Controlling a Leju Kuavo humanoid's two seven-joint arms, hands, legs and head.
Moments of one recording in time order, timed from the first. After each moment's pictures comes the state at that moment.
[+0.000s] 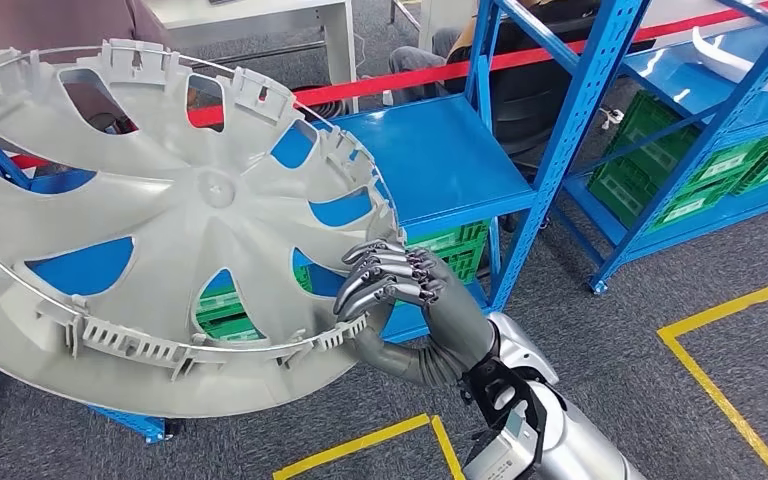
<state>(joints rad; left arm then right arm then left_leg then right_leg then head) -0.12 -0.27 1.23 -0.25 -1.42 0.70 -0.30 -0.20 -0.12 0.59 -1.67 0.47 0.07 -0.67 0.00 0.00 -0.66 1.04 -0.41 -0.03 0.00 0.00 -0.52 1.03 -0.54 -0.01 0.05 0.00</state>
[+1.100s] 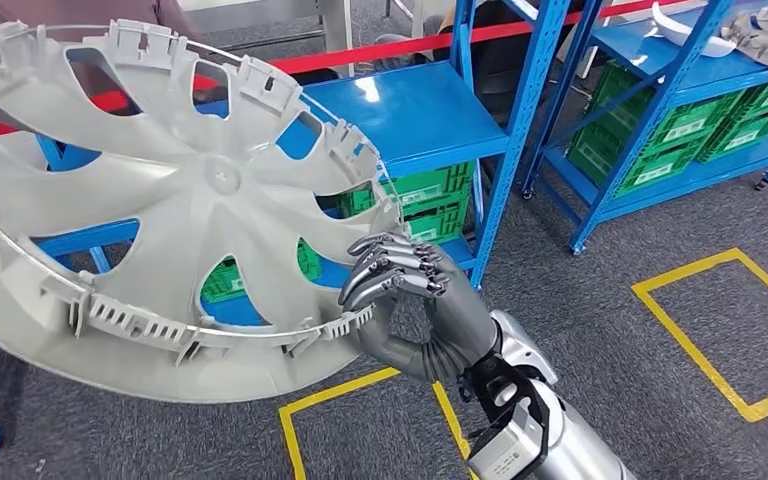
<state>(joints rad) -0.14 -0.26 1.22 -0.24 -1.42 0.70 -0.31 -0.19 -0.09 0.56 -1.67 0.46 0.07 -0.67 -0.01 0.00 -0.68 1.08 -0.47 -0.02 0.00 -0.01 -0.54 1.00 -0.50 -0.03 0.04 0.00</state>
